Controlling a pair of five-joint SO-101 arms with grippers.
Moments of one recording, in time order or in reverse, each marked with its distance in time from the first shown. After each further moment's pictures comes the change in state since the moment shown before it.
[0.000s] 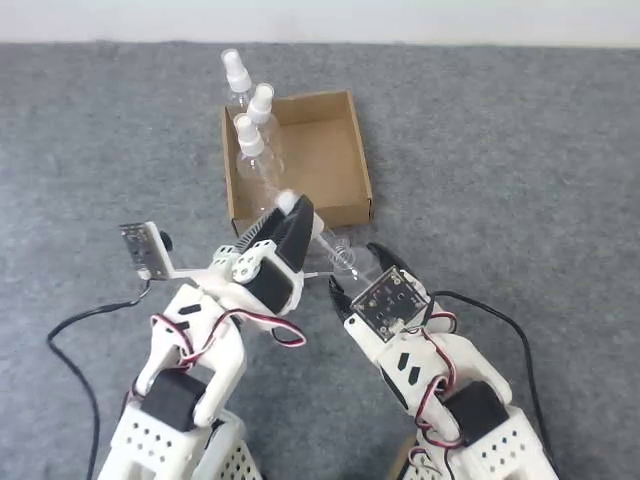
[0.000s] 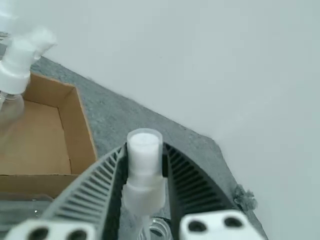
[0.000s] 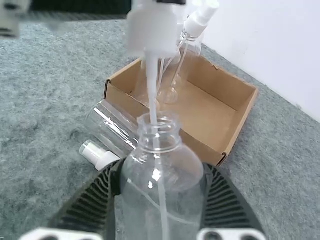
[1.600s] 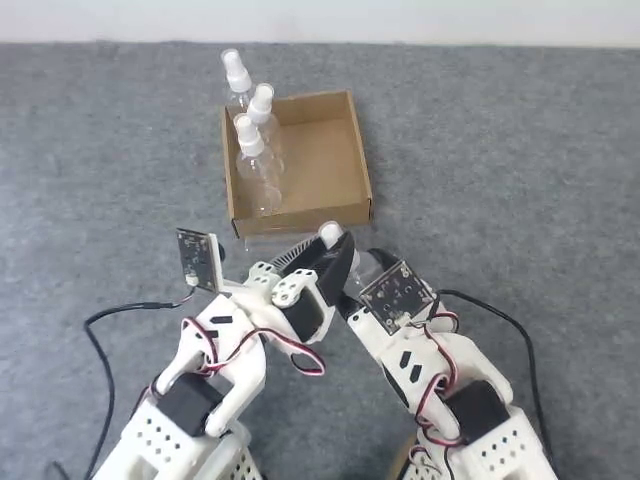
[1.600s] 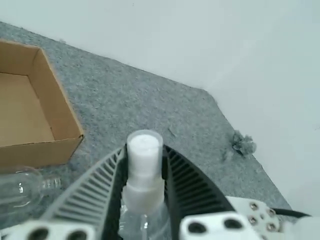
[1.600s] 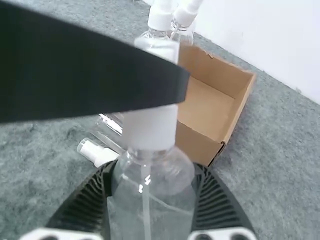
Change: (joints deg) left arm 11.3 -0.4 4.3 2.0 -6.1; right arm 1.4 0.1 0.3 0.6 -3.3
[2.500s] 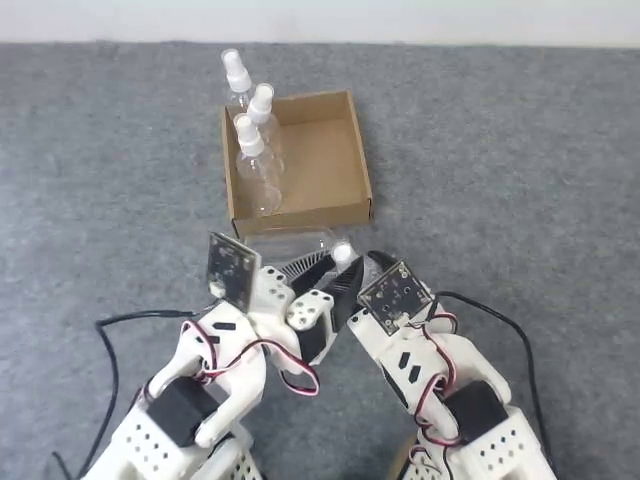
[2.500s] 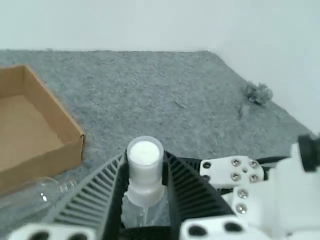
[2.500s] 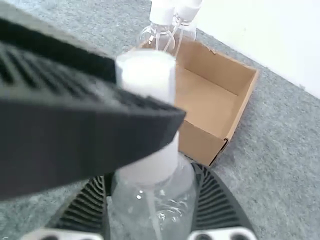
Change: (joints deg) left arm 4.3 0.5 -7.7 12.3 -17.9; right arm 0.1 -0.1 1.2 0.0 -0.2
